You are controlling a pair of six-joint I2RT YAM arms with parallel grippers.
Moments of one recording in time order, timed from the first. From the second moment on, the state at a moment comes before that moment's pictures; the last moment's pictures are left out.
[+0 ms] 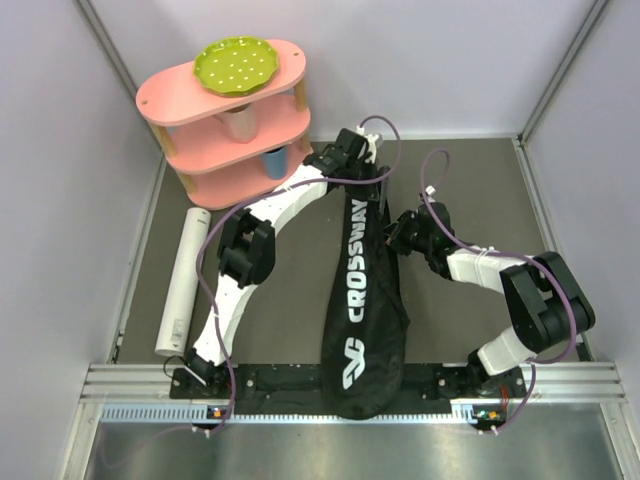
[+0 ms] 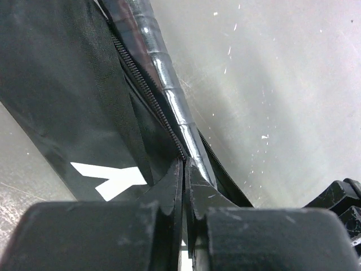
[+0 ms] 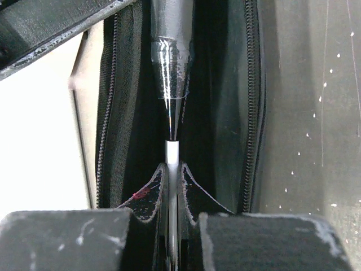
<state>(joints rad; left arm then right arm) -0.61 2.35 2.17 -0.58 0.29 -0.34 0.40 1.54 0.67 0.34 -0.25 0.96</state>
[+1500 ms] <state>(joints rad) -0.54 2.27 2.06 -0.28 0.63 -0.56 0.38 1.66 0.82 0.24 -0.31 0.83</state>
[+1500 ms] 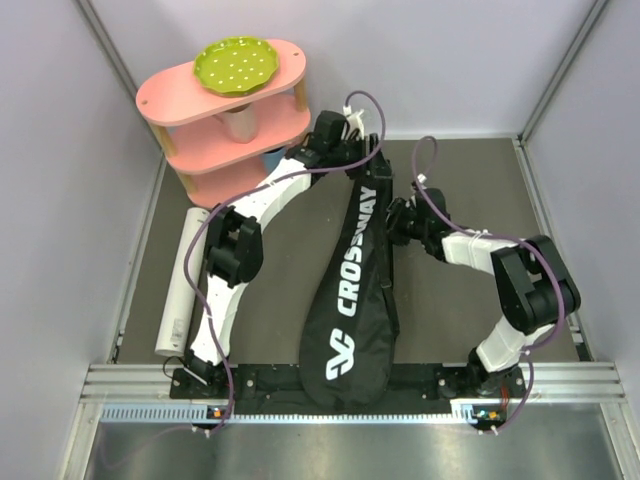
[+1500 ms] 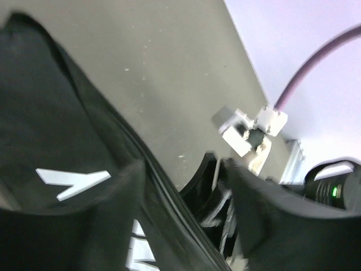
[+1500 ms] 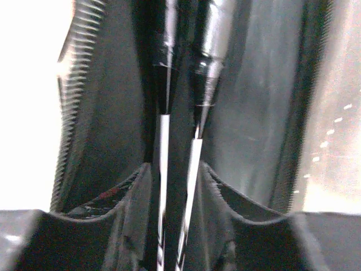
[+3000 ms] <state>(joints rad) -1.58 2.07 1.56 -0.75 -0.50 -0.67 0.17 0.70 0.37 -0.35 -0.28 0.78</state>
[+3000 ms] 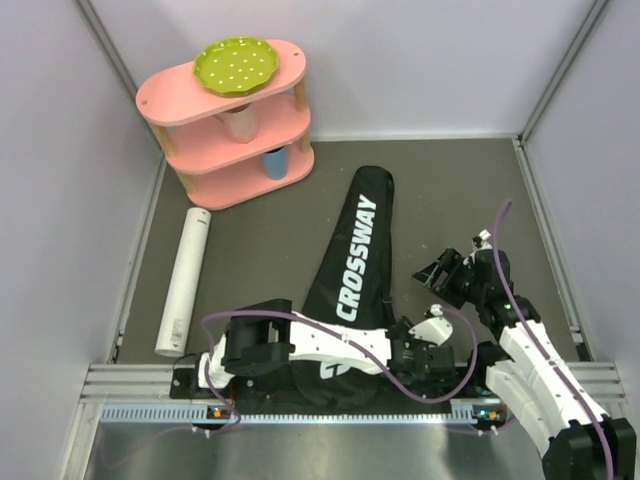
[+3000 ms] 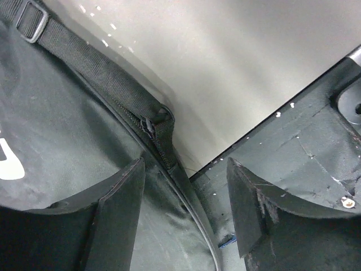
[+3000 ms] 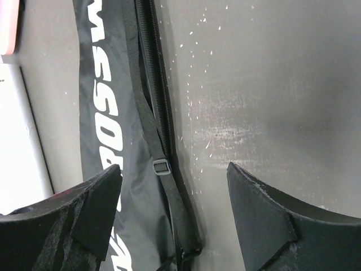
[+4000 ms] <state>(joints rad) -1.56 1.76 1.13 -0.53 -0.55 -0.74 0.17 0.70 0.28 -0.37 -0.56 0.65</state>
